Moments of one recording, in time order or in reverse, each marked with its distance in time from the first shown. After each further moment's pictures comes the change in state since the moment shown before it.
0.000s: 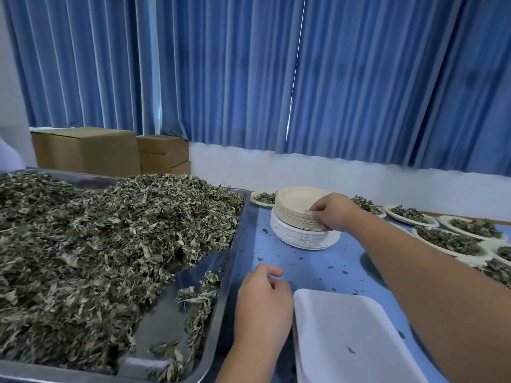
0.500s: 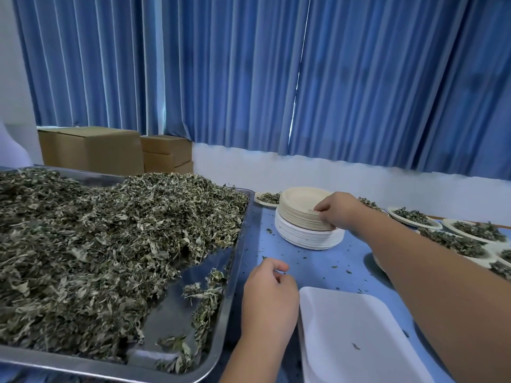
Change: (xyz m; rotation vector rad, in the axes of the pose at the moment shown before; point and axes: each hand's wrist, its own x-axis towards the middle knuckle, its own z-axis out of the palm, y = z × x) left_hand -0.001 0.004 -0.001 -0.059 0.009 0.017; right_hand 0.004 0.003 0.000 0.011 0.021 -0.003
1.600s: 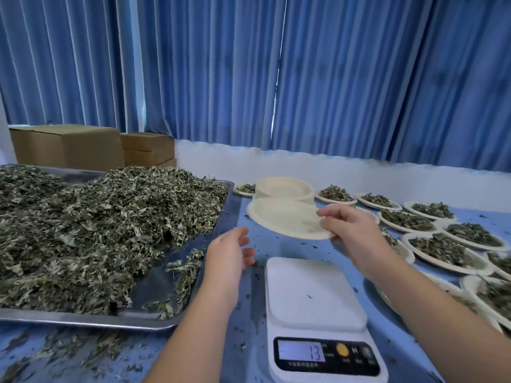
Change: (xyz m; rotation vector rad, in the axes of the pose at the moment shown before) left_hand 0.004 0.014 -0.018 -0.603 0.025 -0.213; right_hand -0.140 0.033 0.002 0.924 0.249 -0.003
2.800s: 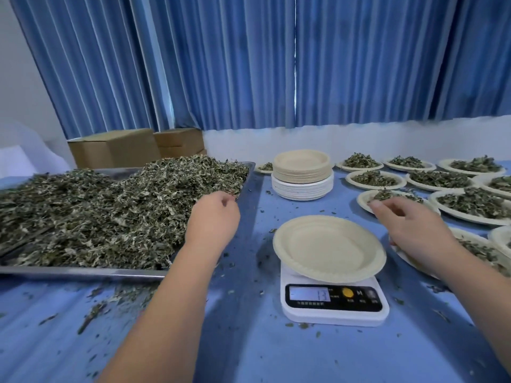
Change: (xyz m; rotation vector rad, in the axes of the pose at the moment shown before) left_hand -0.025 0.043 -0.038 1.130 0.155 0.495; right_hand -0.071 0.006 -0.056 -0.533 0.088 -0.038
